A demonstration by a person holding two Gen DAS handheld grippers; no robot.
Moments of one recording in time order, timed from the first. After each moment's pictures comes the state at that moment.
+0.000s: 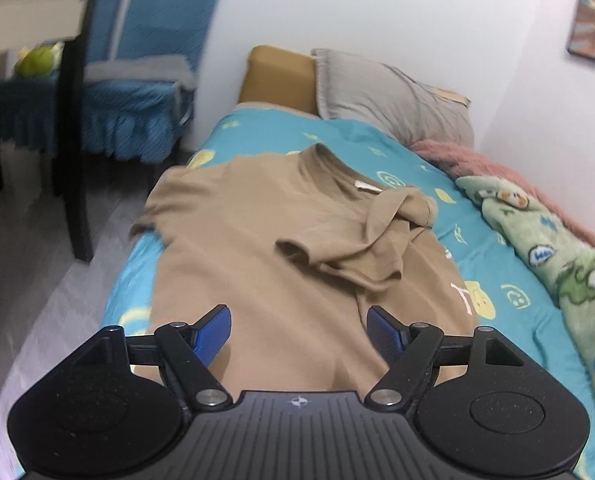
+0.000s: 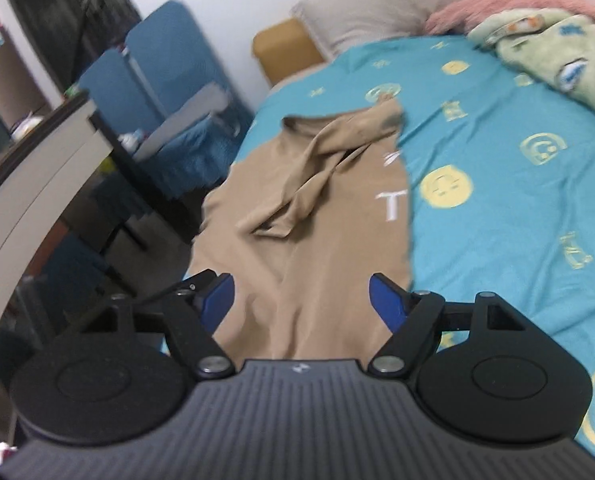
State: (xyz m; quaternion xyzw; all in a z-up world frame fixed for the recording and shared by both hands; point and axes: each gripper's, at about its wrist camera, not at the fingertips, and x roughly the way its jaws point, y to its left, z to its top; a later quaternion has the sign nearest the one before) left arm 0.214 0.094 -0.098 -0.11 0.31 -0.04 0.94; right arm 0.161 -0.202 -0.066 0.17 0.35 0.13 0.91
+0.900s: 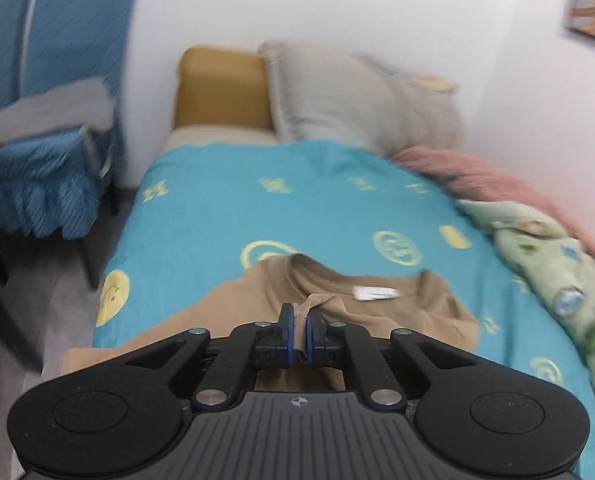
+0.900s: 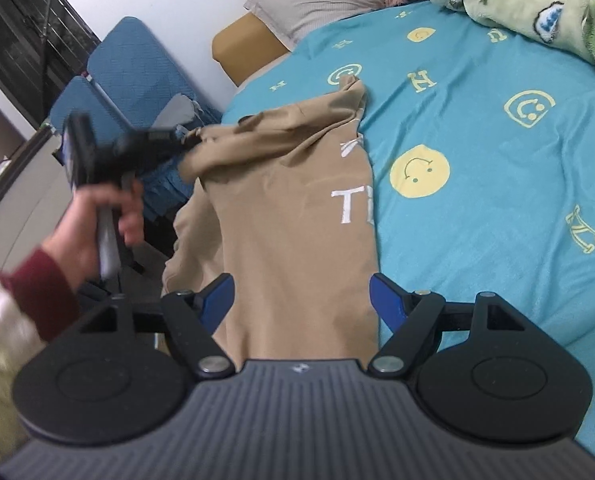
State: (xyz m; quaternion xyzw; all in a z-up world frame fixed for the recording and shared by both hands) left arm 0.499 0.093 -0.075 -0.07 0.36 -0.09 0.93; right arm 0.209 -0.234 -0.107 0.24 0.38 0.11 0.89
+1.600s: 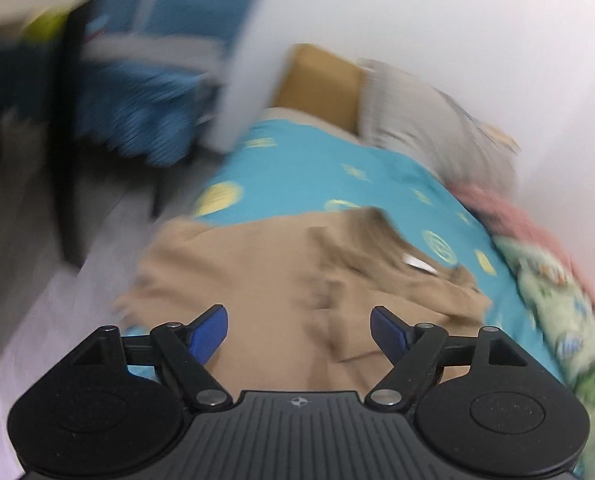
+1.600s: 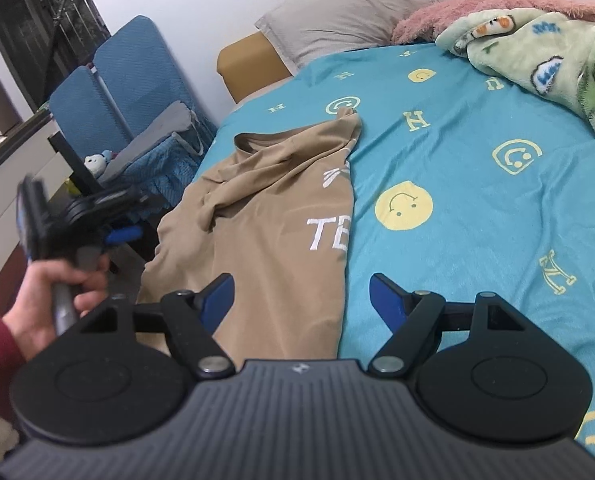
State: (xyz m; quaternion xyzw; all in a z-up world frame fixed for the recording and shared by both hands) left arm 0.357 0.166 -0.114 -0.24 0.33 0.01 0.91; right arm 0.192 -0.230 -0.098 0.18 0.34 0.10 0.92
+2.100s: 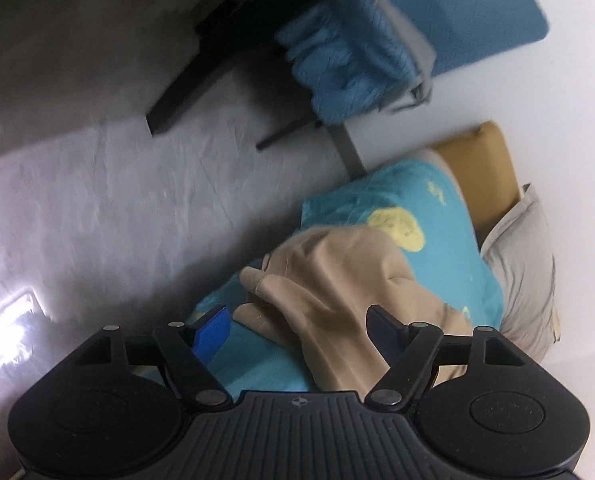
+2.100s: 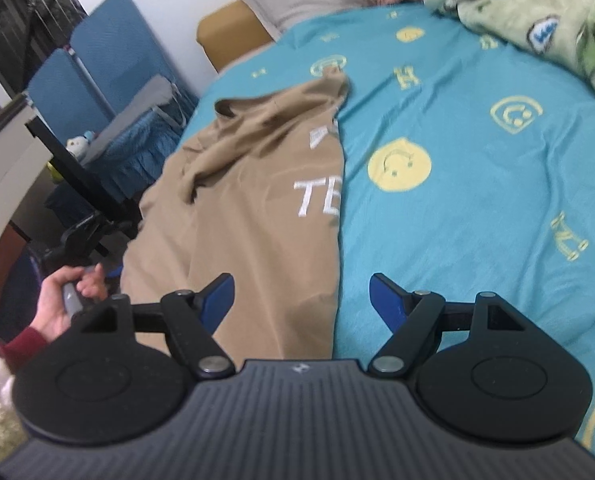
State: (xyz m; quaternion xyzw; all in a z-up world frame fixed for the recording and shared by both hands) left arm 0.388 0.291 -0.231 -0.52 0.33 0.10 0.78; right arm 0.218 -0.221 -0.127 0.20 0.41 0.09 0.89
